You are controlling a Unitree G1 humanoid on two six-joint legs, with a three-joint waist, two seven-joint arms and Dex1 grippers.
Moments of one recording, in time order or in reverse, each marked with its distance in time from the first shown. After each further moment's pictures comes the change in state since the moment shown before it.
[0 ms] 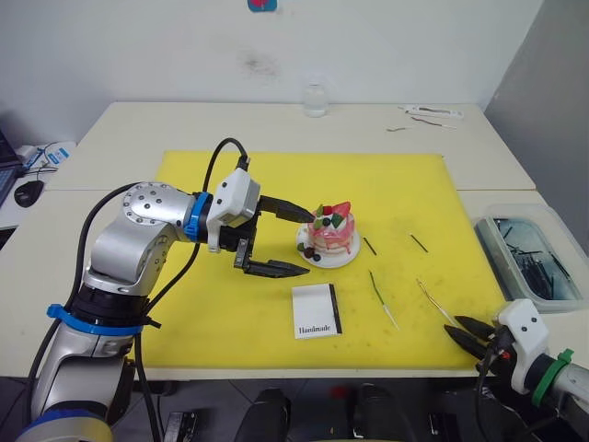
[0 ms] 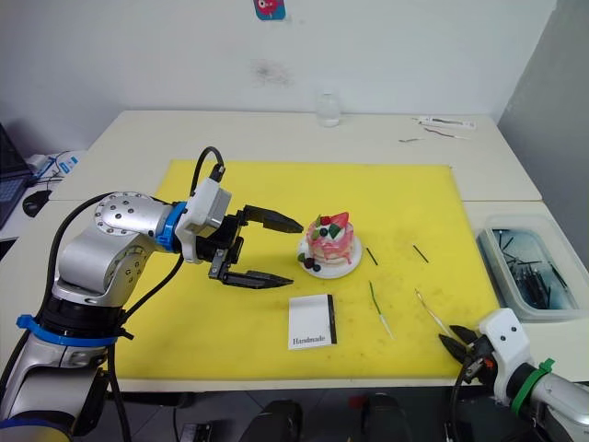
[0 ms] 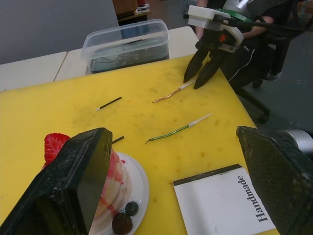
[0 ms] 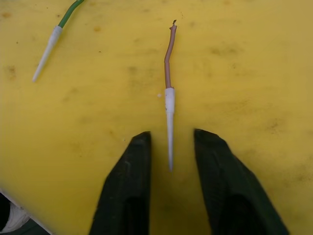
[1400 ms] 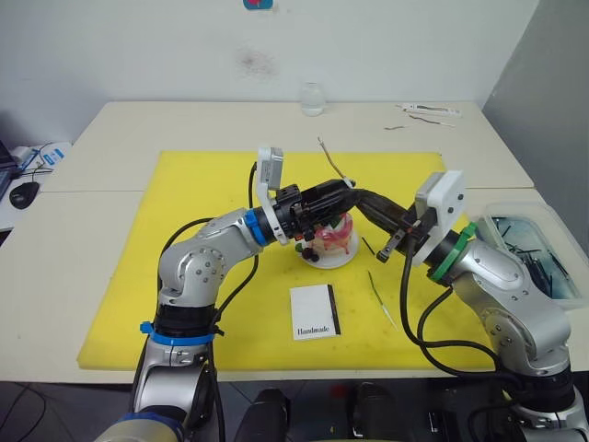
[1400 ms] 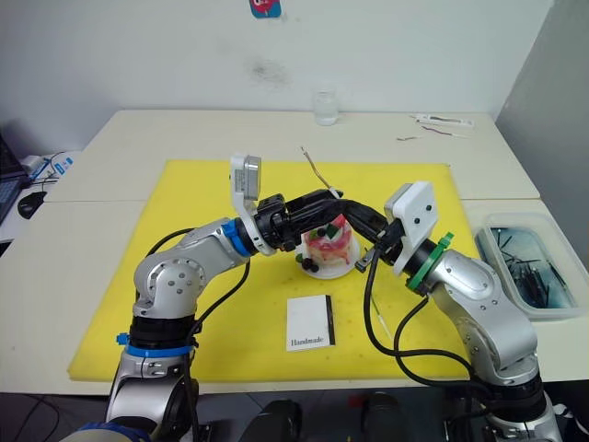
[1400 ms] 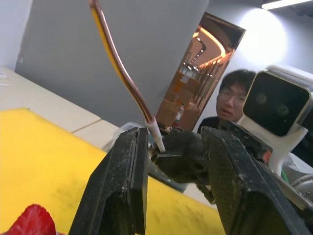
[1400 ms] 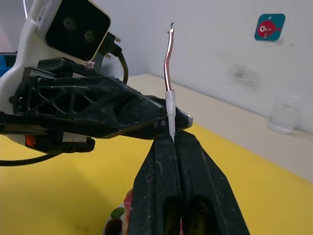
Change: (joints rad) left arm 0.035 -0.477 0.163 -0.032 -0.357 0.430 0.653; right arm -0.861 0.209 0.387 0.033 0.073 0.010 -0.191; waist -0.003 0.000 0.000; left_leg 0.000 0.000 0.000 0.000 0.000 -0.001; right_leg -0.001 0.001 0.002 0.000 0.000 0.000
